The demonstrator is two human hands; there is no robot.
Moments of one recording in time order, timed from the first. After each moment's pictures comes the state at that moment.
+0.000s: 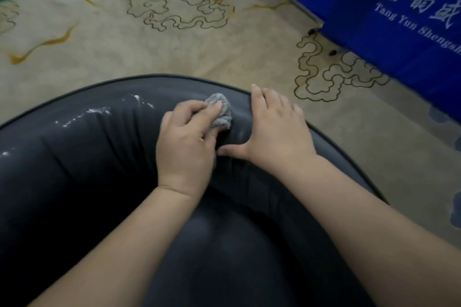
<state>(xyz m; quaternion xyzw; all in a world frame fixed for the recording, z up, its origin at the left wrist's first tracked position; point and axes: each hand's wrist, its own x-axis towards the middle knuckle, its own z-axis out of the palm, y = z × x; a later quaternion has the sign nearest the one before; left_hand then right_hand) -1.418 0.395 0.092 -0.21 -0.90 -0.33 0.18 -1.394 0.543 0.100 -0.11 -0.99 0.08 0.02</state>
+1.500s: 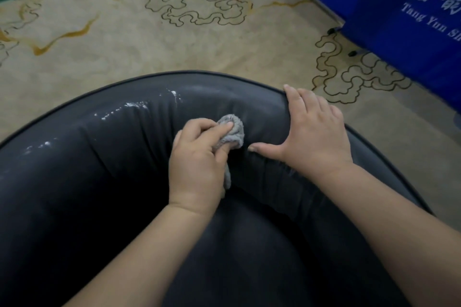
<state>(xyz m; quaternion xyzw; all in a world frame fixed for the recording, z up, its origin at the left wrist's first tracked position) -1.408 0.355 0.094 -0.14 -0.90 -0.40 0.10 -1.398 0.537 0.092 -0.12 -0.99 0.02 0.04</state>
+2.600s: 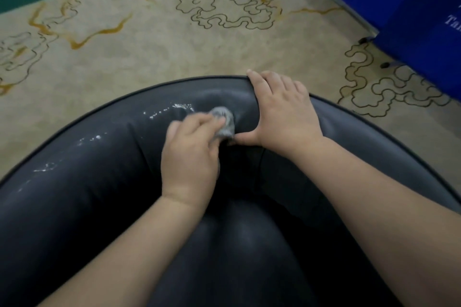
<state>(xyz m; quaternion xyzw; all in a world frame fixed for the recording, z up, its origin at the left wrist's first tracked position) -1.440 0.292 0.096 -0.13 -0.95 -0.26 0.15 -1.480 0.460 0.095 0.03 -1.00 0.04 0.06</state>
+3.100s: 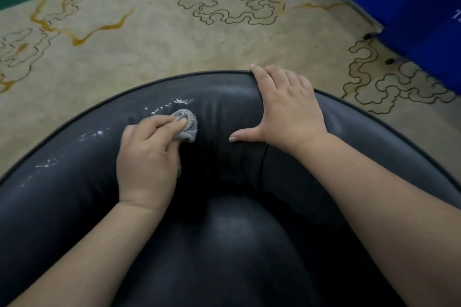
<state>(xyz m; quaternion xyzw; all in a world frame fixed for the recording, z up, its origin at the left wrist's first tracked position) -1.444 0.235 0.095 -0.08 -0.96 -0.22 0.17 -1.480 0.460 0.095 0.02 -1.00 0.04 0.06</state>
